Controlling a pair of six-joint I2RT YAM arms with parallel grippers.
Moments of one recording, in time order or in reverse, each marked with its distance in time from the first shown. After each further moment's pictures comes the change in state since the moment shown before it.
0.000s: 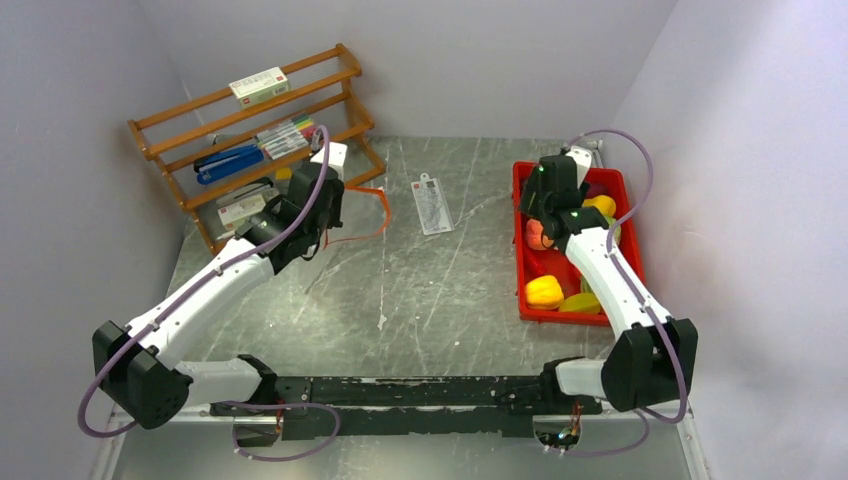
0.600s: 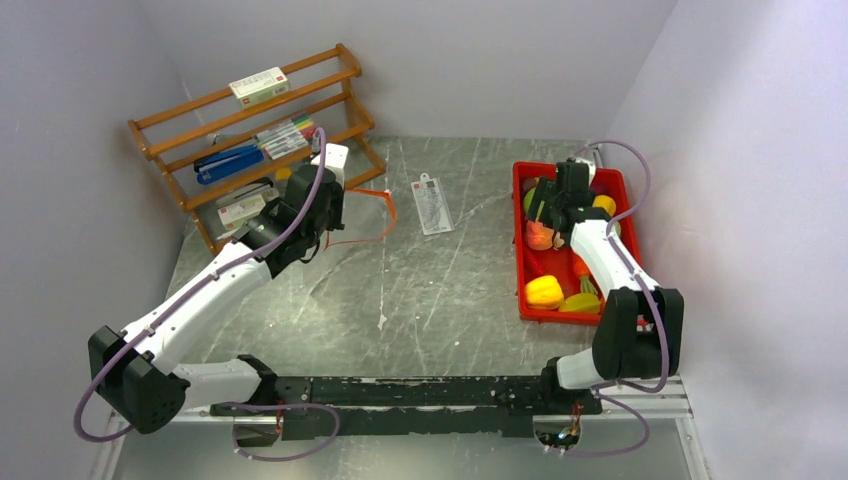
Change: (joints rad) left arm -0.008 -0.025 -0.014 0.012 0.060 0.000; right arm -0.191 0.130 -0.066 0.082 -0.187 -0.108
